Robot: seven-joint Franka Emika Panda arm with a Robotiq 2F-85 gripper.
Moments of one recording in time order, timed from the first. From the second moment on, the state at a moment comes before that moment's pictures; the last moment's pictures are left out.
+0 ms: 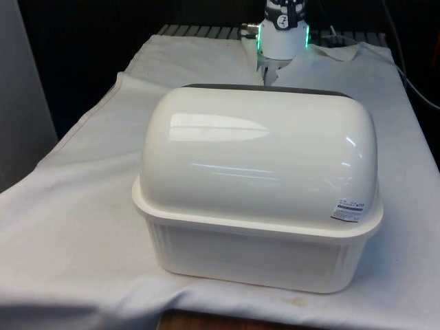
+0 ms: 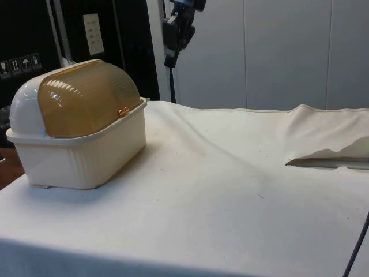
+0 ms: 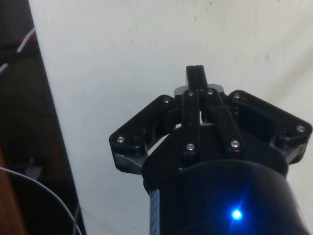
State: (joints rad) arm 0.06 -0.29 -0.05 -2.55 0.26 2.62 -0.13
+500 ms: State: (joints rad) arm 0.06 -0.28 -0.04 -2.57 0.41 2.72 -0.25
